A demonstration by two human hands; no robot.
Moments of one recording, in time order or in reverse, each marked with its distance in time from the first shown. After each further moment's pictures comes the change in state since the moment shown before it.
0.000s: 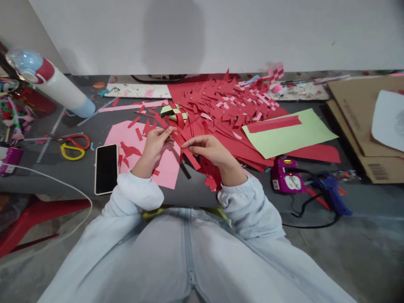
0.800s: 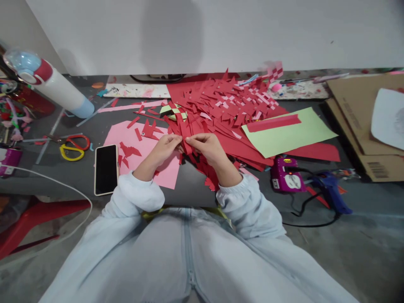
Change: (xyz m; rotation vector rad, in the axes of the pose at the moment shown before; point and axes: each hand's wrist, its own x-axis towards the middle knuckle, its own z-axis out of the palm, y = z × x) left_hand -0.012 -0.005 0.011 0.184 -0.346 -0.003; right_hand 0.005 -0.006 0.016 0.114 0.307 -0.008
